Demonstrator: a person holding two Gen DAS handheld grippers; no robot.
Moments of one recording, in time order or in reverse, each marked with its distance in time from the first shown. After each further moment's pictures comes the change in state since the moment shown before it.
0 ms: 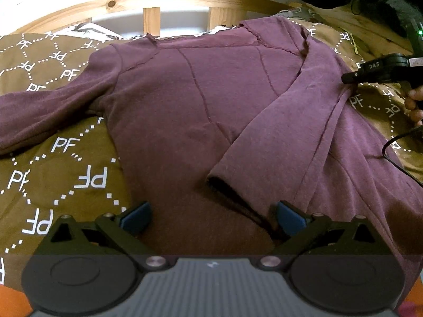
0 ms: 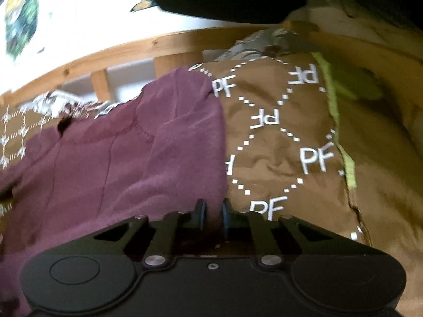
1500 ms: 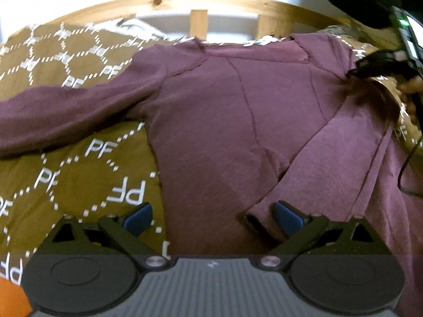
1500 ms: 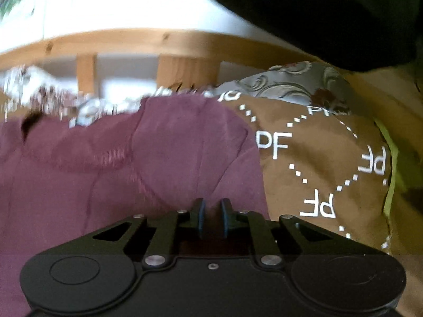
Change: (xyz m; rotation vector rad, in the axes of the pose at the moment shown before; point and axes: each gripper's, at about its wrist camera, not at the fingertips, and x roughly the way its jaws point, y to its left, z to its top) left arm 0.008 0.019 0.020 -0.146 -0.007 0.163; right arm 0.083 0.065 0.065 -0.164 -0.036 -0.147
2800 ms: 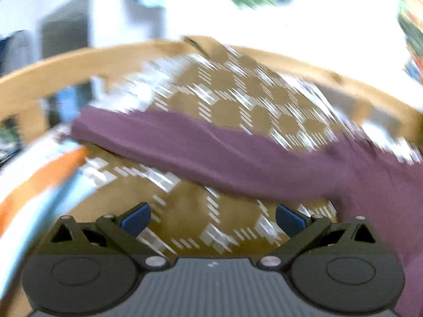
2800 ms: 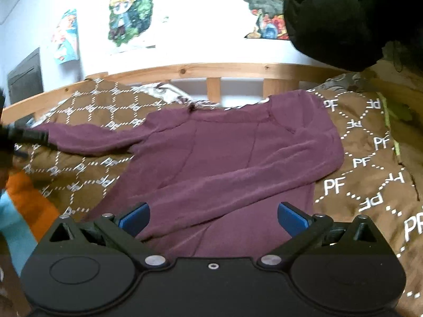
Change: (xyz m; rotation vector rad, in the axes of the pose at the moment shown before) left arm -0.112 0.169 0.019 -0.434 -0.211 0.449; right arm -0.235 0.063 -0.168 -0.024 -0.157 0.351
